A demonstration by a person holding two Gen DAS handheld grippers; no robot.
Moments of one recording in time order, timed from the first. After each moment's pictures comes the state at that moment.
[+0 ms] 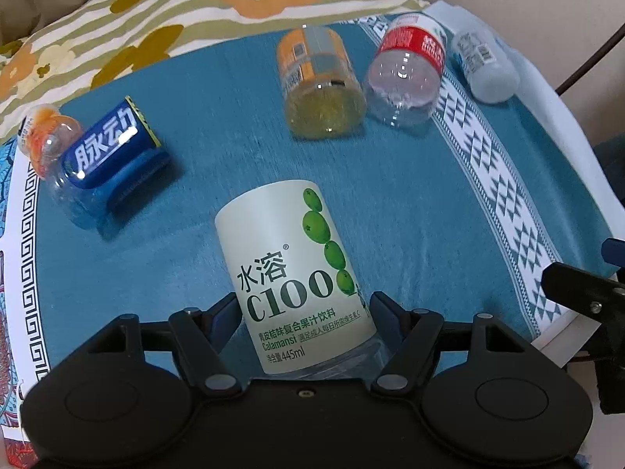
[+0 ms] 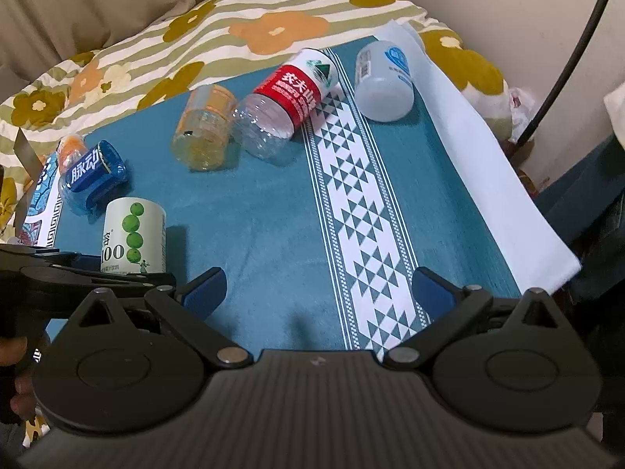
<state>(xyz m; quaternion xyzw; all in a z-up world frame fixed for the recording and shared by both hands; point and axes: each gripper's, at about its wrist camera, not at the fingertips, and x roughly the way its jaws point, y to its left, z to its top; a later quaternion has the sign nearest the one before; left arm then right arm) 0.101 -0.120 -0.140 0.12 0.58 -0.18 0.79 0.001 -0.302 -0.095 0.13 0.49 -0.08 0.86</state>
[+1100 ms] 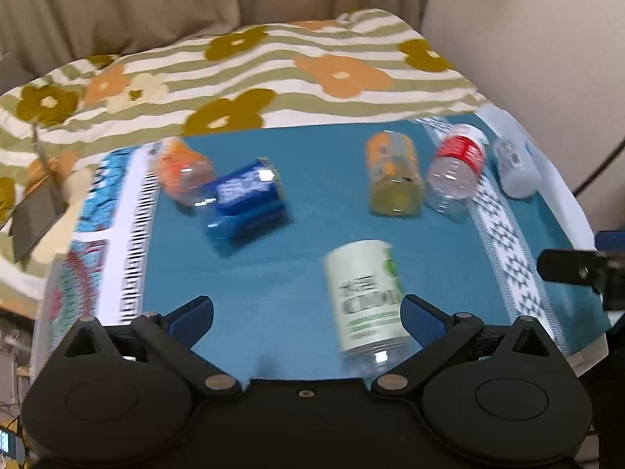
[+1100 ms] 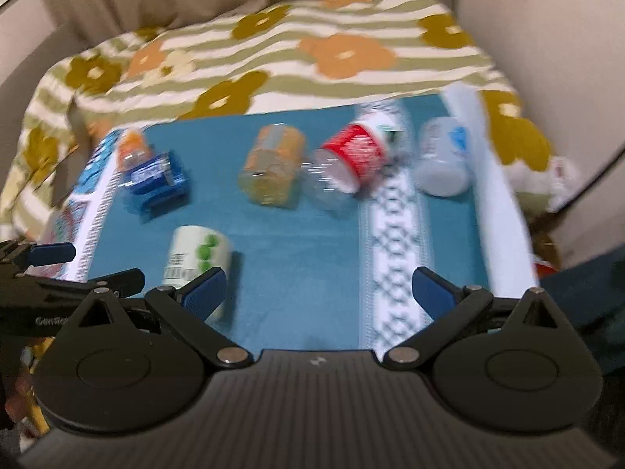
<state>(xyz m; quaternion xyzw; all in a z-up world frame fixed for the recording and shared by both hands) 0.059 -0.061 -0.058 0.06 0.49 -0.08 0.87 0.036 -0.284 -0.035 0.07 0.49 0.03 0.87</state>
